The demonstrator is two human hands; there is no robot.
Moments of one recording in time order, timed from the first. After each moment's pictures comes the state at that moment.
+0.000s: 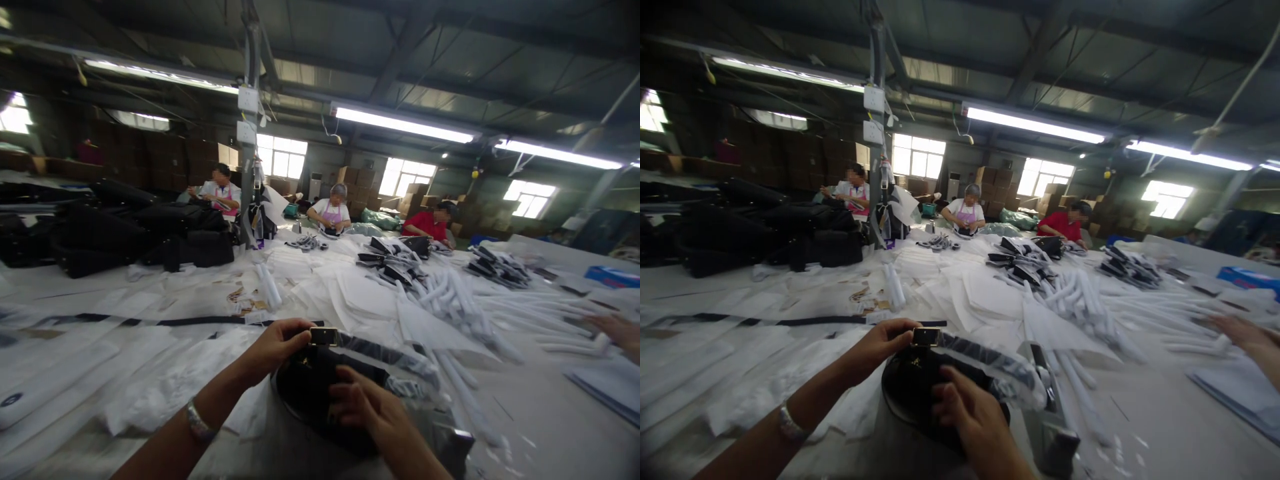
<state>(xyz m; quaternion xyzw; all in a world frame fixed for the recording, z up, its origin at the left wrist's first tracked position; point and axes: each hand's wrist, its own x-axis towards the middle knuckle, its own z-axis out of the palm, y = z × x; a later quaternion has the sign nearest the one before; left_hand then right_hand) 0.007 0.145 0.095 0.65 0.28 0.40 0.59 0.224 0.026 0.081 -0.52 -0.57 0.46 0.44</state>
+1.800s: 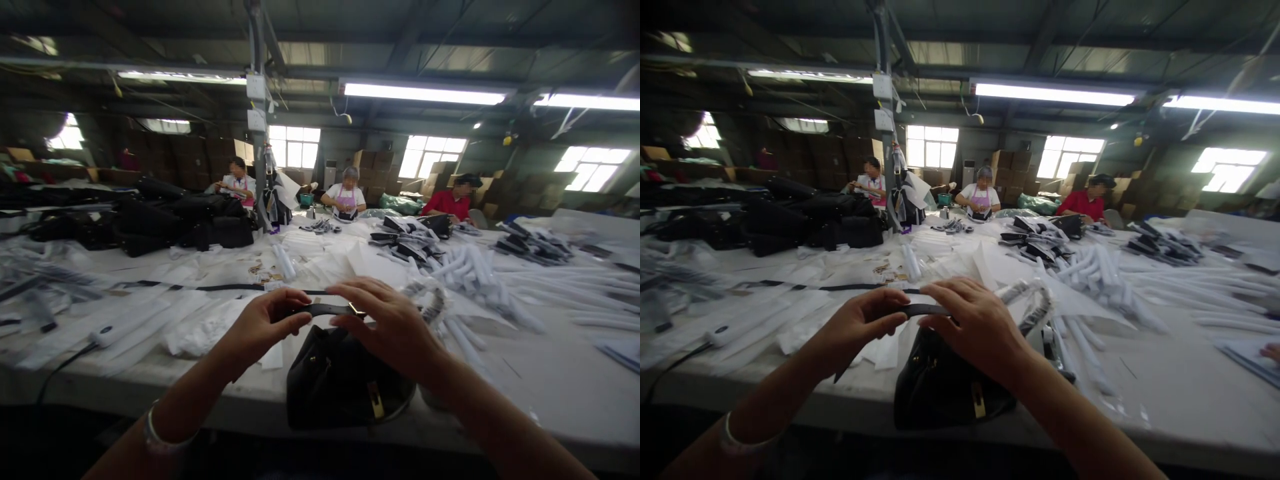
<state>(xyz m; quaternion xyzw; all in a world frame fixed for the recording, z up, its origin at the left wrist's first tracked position) -0.003 0.036 0.132 0.66 0.37 0.44 0.49 0.226 0.014 0.166 -0.35 -0.85 0.00 0.39</state>
